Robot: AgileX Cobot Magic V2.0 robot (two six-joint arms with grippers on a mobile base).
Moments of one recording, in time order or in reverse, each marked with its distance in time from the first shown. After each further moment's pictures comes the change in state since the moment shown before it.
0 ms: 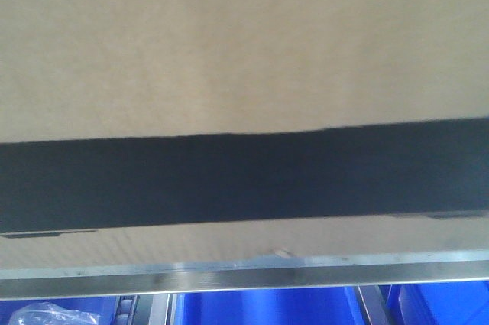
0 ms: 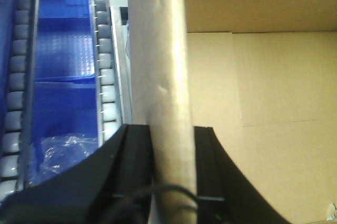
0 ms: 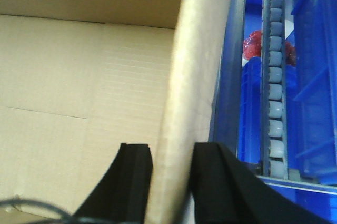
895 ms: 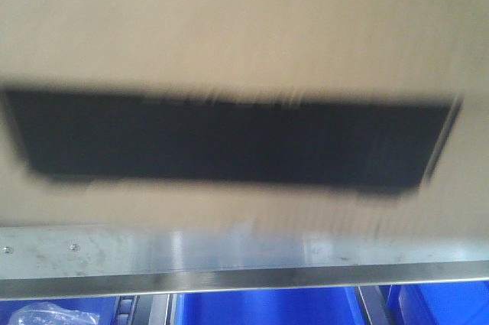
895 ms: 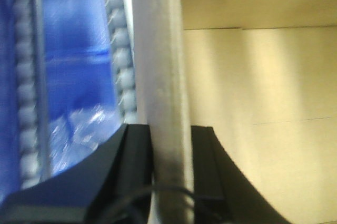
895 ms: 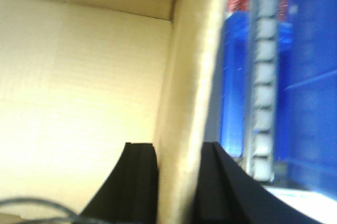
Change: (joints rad) left arm -0.003 0.482 -0.264 0.108 0.045 0.003; right arm -0.019 0.404 -0.054 -0.083 -0.089 0.004
